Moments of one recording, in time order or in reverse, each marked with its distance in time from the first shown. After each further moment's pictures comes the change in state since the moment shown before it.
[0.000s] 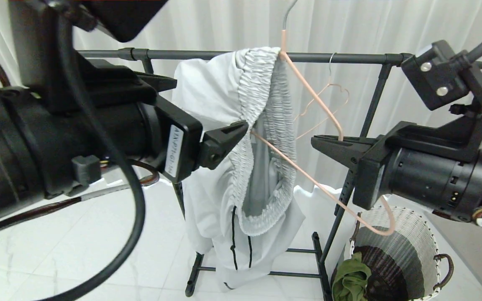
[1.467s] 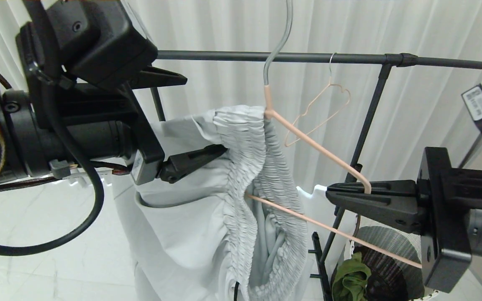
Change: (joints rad) left arm 0.284 -0.020 0.049 0.000 -0.538 0.381; right arm 0.044 -0.136 0.050 0.206 0.245 -0.195
